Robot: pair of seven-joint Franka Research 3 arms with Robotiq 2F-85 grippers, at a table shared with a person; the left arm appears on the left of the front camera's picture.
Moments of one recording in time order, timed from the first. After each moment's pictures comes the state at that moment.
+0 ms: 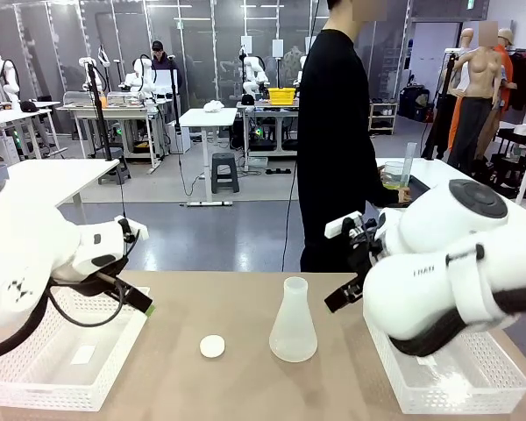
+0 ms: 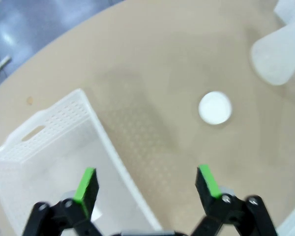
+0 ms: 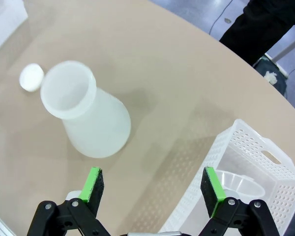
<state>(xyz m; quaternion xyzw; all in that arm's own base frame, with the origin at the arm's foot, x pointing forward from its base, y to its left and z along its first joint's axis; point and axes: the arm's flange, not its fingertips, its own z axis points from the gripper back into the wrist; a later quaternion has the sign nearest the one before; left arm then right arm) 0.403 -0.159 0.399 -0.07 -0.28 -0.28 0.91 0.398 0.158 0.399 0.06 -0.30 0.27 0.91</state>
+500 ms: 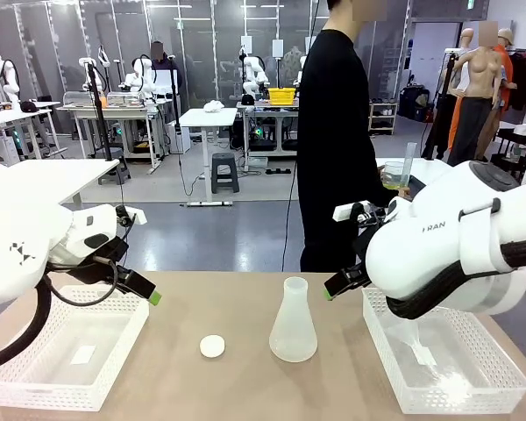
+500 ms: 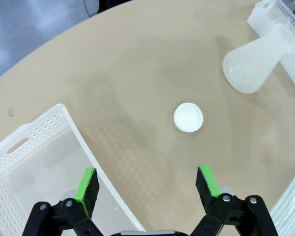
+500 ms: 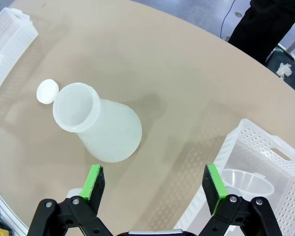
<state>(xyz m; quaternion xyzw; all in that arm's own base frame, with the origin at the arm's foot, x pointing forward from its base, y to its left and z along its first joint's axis) 0.413 -0.156 0.412 -0.13 -0.27 -0.28 0.91 0.408 0.153 0.411 0.11 -0.29 0.24 0.92</state>
